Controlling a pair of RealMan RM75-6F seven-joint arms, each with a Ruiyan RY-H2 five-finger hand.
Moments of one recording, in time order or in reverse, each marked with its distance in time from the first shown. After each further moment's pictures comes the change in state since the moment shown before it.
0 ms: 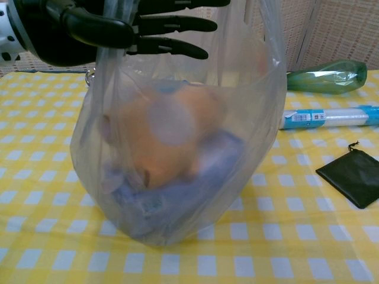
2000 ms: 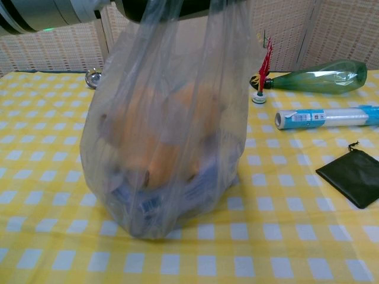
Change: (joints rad) left arm -0.264 -0.079 0.011 0.025 -0.211 0.024 -0.586; right arm -0.039 0.030 -0.003 0.009 0.000 0.032 0.061
